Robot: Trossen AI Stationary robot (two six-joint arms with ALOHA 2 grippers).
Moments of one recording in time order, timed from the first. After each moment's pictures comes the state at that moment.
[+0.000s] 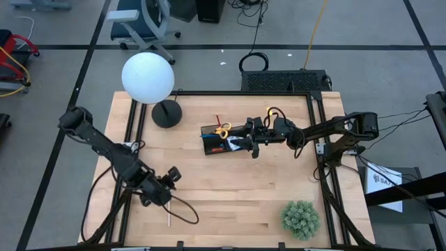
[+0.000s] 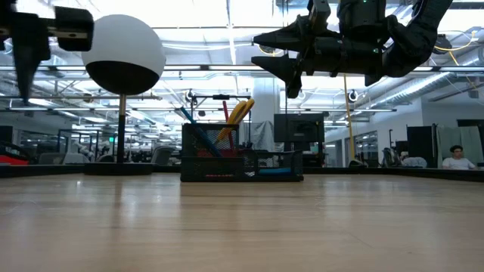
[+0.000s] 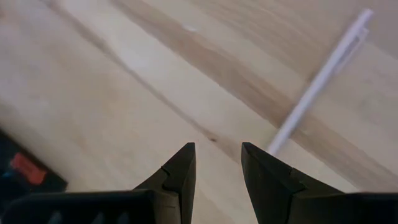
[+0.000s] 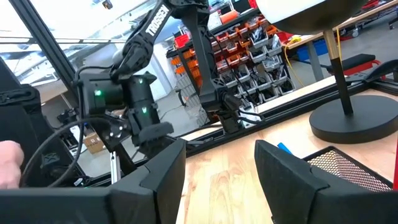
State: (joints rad) left arm -0.66 1.27 0.80 -0.69 -0.15 0.32; right arm -0.16 1.56 0.55 1.08 -0.23 0.46
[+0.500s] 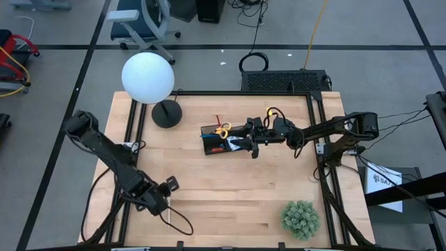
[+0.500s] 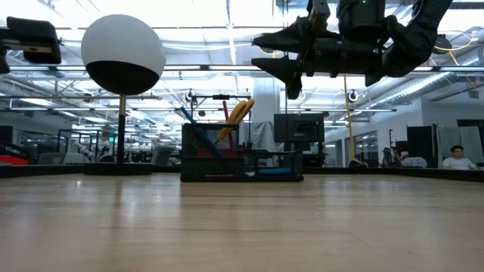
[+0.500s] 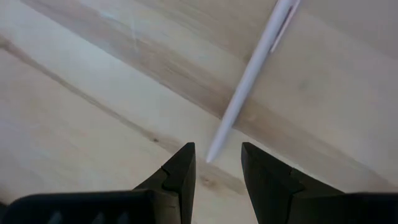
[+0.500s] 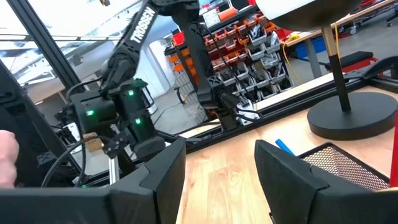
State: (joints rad) left arm -0.76 1.39 0.83 -0.76 -0.08 0.31; right arm -0.16 1.56 0.55 1.07 -0.23 0.46
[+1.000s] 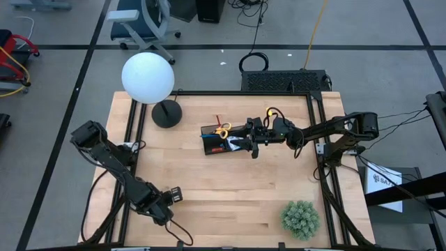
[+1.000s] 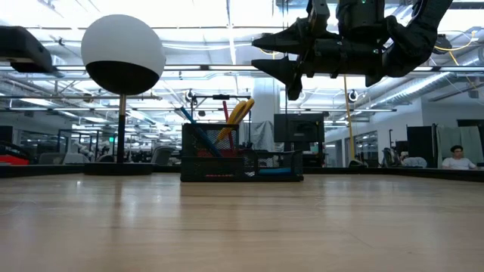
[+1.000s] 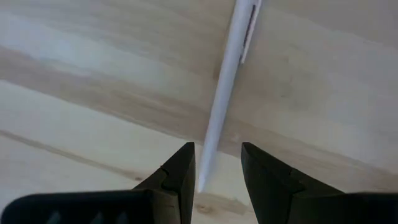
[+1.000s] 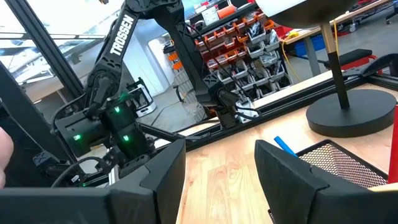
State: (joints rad) left arm -0.79 1.60 0.94 -0.81 -0.04 0.47; right arm -0.16 1.56 0.55 1.06 -0.23 0.46
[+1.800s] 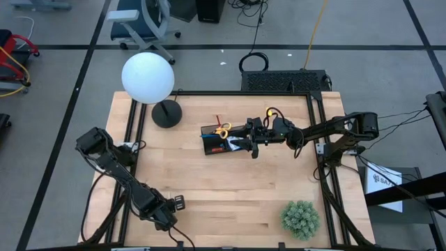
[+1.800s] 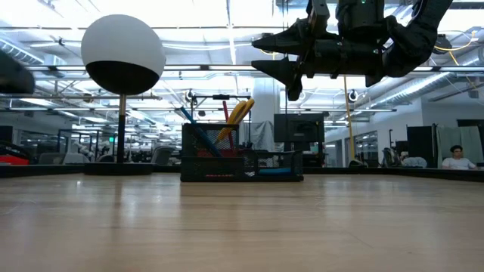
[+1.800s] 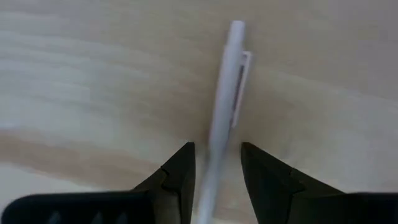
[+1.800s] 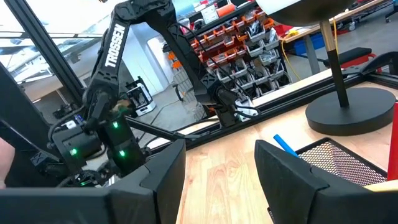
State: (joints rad) left arm -0.81 1.70 0.95 -0.67 0.02 0.51; right arm -0.16 1.56 0.55 1.05 -0.23 0.46
